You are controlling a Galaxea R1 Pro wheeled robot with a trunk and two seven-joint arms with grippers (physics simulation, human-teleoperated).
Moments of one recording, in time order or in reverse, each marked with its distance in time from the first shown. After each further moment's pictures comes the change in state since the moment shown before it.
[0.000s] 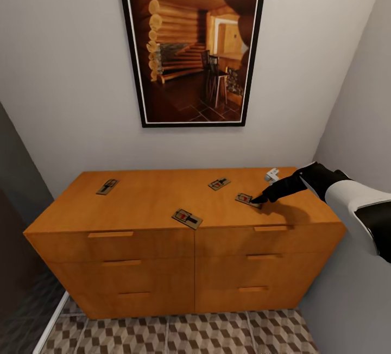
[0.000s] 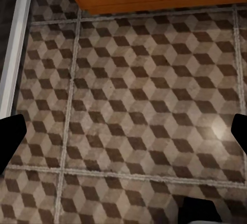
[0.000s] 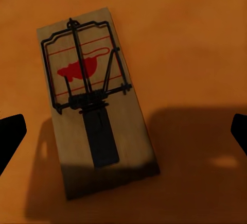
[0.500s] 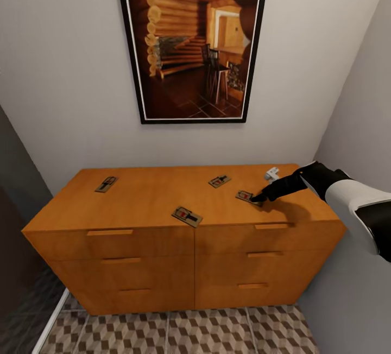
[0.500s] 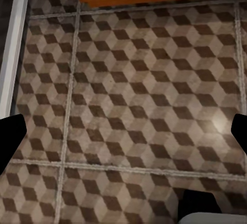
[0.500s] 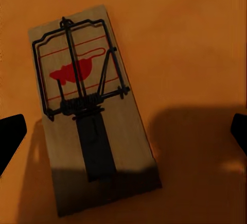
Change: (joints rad) left arm 0.000 0.000 0.000 0.000 0.000 0.000 0.000; right arm -0.003 -0.001 -0.018 -0.001 -0.005 0.000 0.001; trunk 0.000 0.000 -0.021
